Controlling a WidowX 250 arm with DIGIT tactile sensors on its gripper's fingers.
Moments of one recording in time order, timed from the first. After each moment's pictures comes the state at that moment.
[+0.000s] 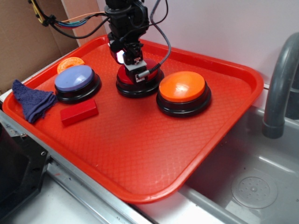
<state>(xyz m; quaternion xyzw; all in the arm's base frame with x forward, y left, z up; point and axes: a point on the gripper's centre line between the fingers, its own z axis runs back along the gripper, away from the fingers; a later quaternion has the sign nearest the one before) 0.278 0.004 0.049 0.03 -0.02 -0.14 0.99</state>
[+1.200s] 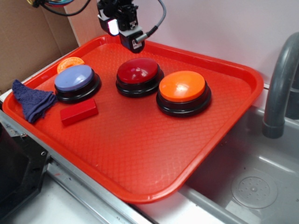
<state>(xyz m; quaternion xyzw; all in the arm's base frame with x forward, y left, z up) 0.281 0.011 0.107 0.02 -0.04 -0.08 1.00</state>
